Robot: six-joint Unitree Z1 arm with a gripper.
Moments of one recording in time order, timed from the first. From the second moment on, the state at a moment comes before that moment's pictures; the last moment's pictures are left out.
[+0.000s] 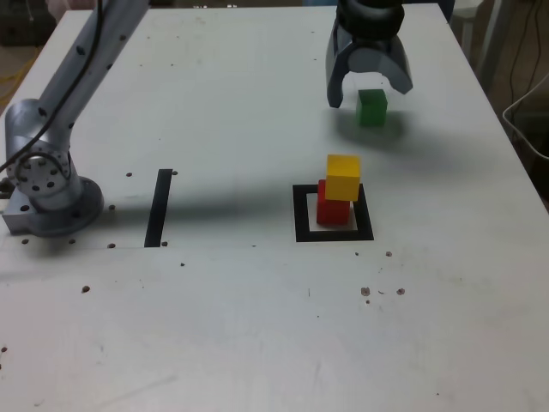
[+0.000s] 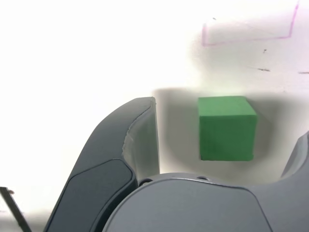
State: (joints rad) arm 0.35 2.33 -2.04 1.37 0.21 0.37
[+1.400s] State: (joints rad) arm 0.37 2.33 -2.01 1.23 0.16 0.37
